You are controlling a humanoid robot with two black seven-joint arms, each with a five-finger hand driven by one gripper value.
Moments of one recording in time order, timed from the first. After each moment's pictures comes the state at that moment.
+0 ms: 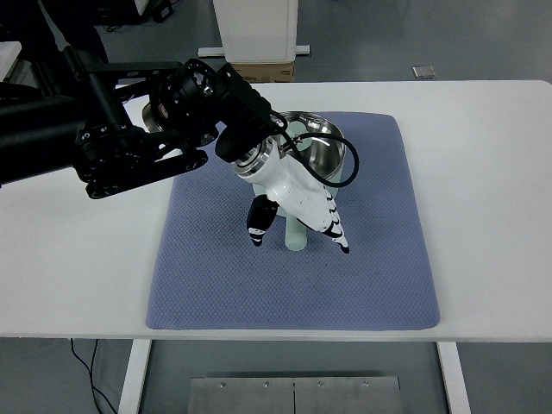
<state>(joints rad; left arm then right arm) -1.54 0.21 0.05 -1.16 1.84 -0.53 -0.61 -0.03 0.00 0.42 0.10 -0.54 -0.02 0.06</state>
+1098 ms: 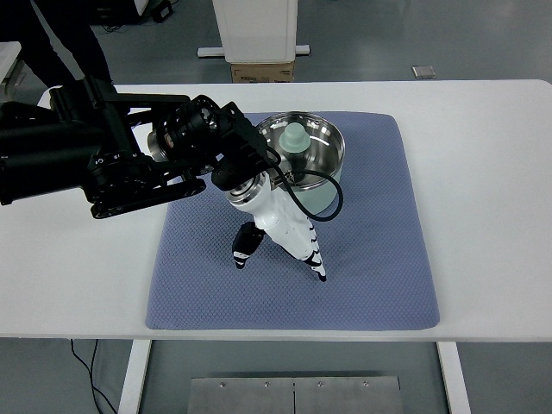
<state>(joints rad) -1.51 0.19 0.15 -1.15 1.84 -0.53 -0.61 -0.03 0.00 0.42 0.10 -0.54 -0.02 0.06</state>
